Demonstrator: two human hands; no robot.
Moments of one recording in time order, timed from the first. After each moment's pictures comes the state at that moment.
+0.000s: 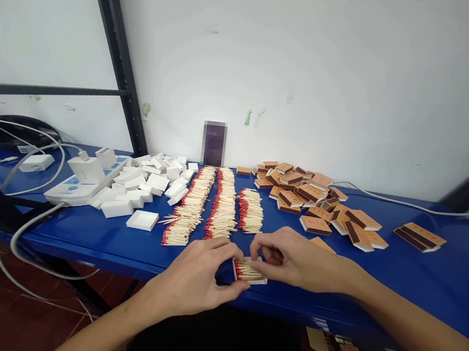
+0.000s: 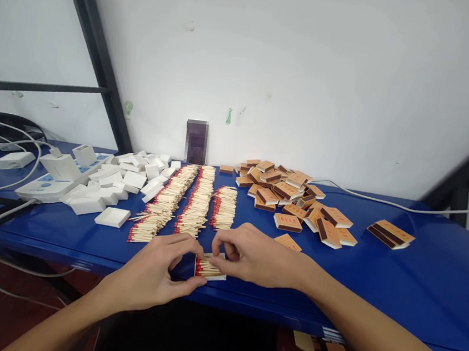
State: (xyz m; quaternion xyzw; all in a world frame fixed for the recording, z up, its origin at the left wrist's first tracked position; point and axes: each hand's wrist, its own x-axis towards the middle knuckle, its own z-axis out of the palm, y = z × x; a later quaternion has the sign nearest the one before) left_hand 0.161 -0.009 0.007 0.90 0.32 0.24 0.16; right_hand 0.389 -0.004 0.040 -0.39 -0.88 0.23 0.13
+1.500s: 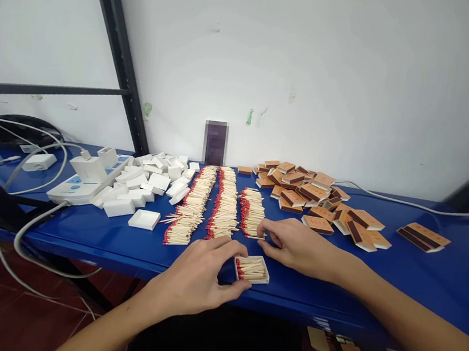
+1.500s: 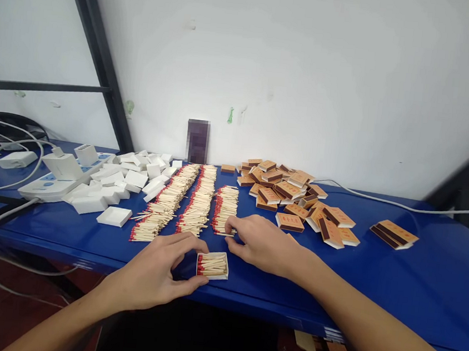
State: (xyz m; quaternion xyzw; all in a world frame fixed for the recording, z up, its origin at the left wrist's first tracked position) left_hand 0.160 -0.011 0.008 0.90 0.33 0.23 0.15; right_hand 0.398 0.013 0.030 -0.47 -0.88 0.06 0.10
